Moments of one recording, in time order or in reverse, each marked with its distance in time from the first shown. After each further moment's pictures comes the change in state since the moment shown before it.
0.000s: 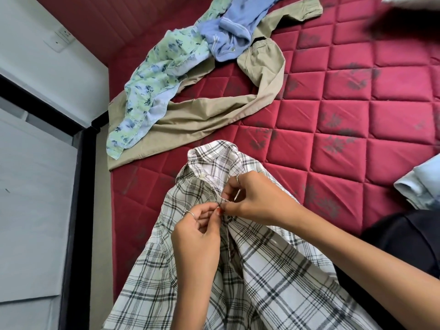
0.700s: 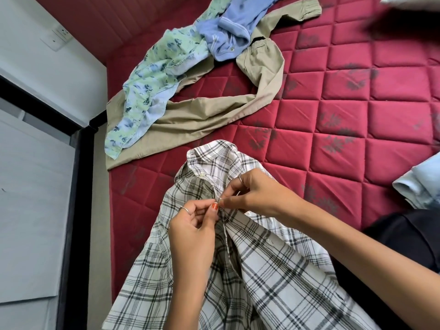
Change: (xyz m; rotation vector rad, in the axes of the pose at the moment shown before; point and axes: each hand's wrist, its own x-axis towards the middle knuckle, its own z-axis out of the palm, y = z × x) left_hand 0.004 0.007 -0.003 -0.123 -0.017 -0.015; right_hand 0.001 0.003 -0.004 0.286 -0.082 0.123
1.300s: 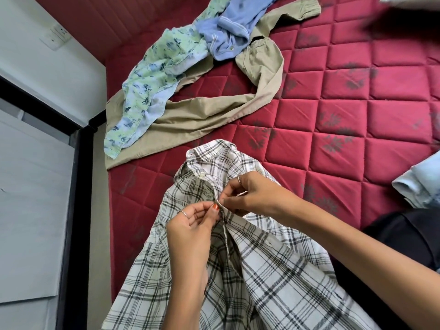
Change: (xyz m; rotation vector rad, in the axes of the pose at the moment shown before) left_hand 0.005 -0.004 0.001 -0.131 0.037 -0.159; right_hand 0.004 0.006 0.002 0.087 -0.059 0.054
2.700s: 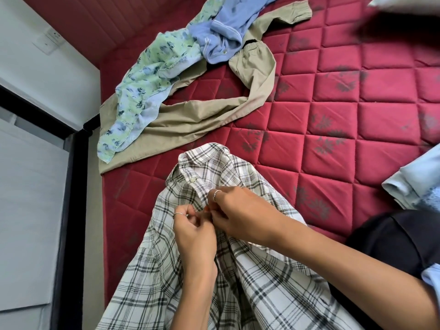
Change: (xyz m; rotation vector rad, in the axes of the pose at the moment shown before) left_hand 0.009 -0.017 0.027 -0.036 0.130 -0.036; right_hand -0.004 0.007 0.017 -0.819 0.165 -0.488
